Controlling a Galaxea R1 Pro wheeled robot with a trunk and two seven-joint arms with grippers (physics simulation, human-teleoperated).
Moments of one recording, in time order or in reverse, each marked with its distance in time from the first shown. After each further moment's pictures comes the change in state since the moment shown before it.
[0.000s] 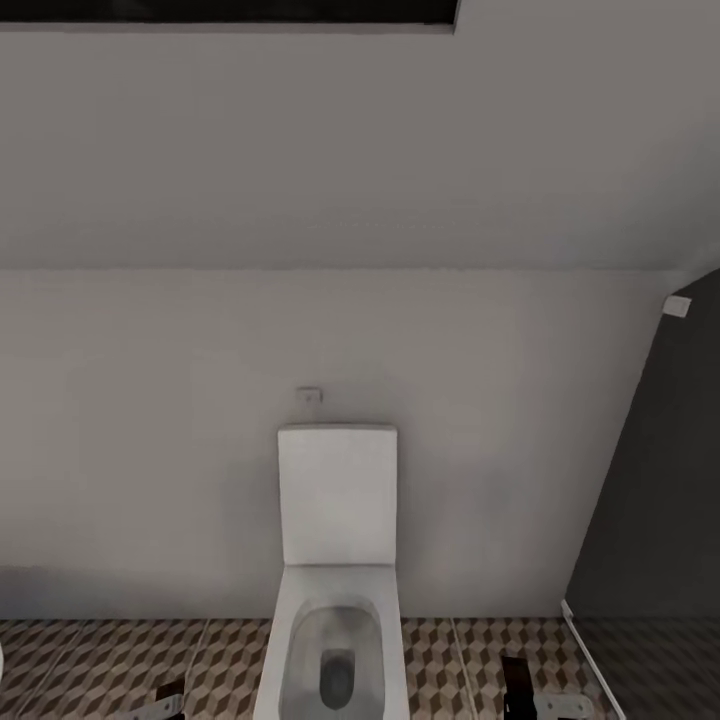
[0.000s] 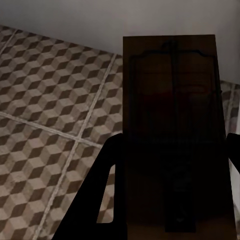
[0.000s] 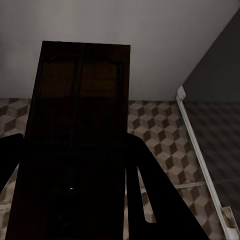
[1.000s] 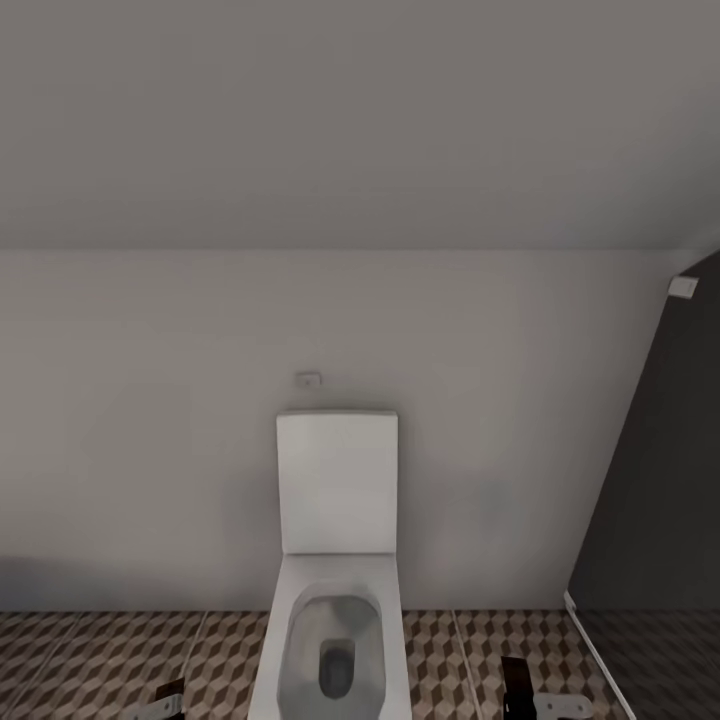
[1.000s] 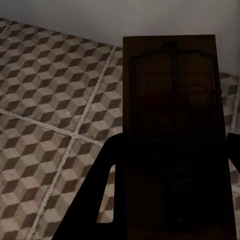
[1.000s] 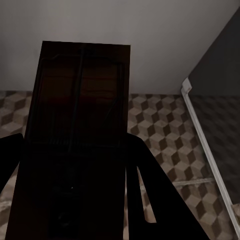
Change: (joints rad) left arm 0.000 0.000 0.002 0.000 0.001 -0.002 0.000; right arm 0.000 0.002 -0.002 0.002 -0.001 -0.003 -0.001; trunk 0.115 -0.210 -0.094
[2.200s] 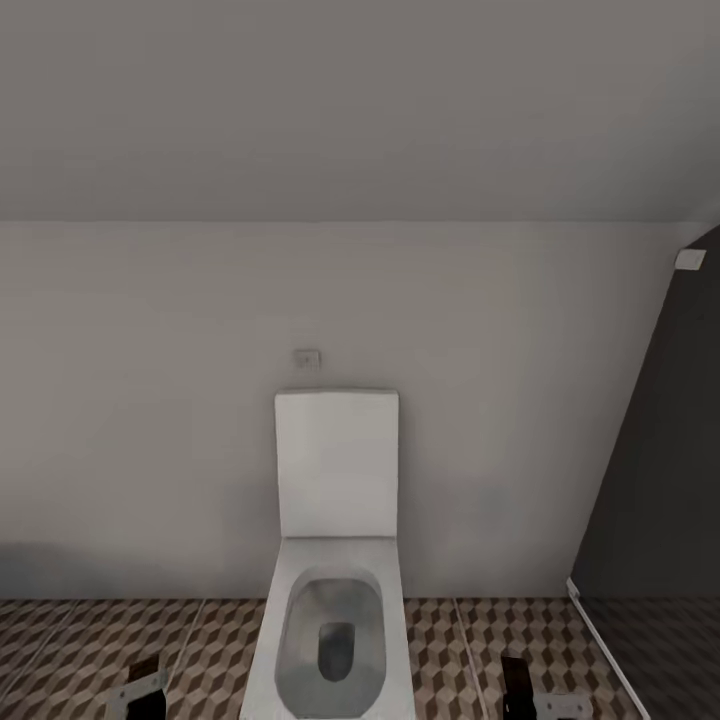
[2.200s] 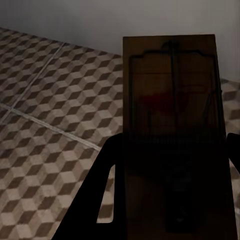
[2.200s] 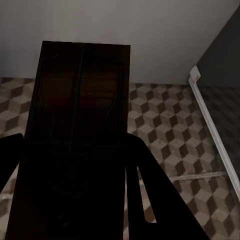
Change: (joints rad) left arm 0.000 0.025 -0.042 -0.105 -0.012 0.004 0.248; right arm 0.000 0.000 0.001 0.000 0.001 0.001 0.000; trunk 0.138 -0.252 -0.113
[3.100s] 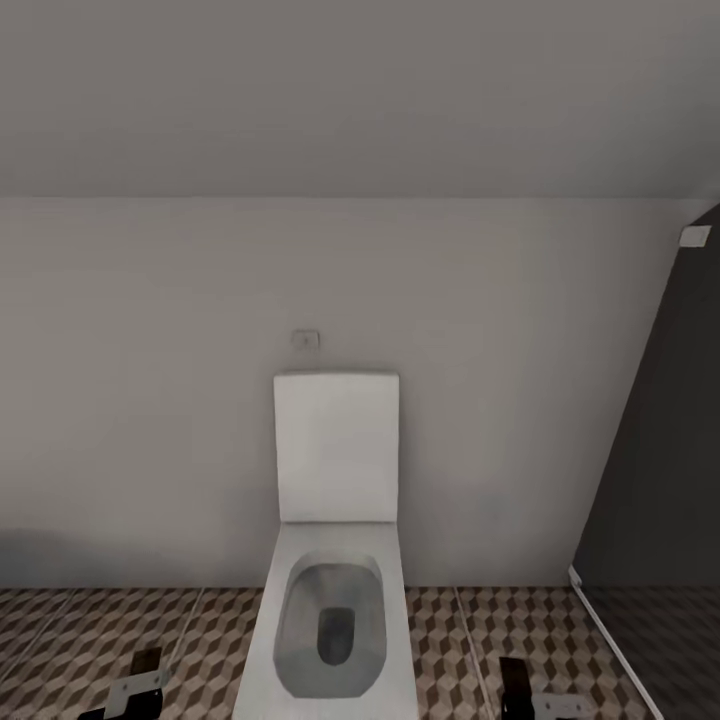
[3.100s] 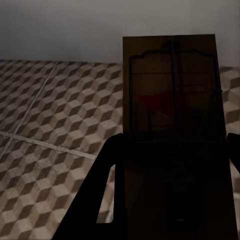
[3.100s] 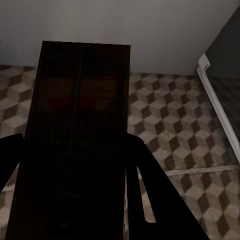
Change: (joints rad) left arm 0.000 0.020 0.050 0.002 -0.224 -0.007 -0.004; right arm 0.000 0.004 0.000 -0.001 0.000 0.002 0.003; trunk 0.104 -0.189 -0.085
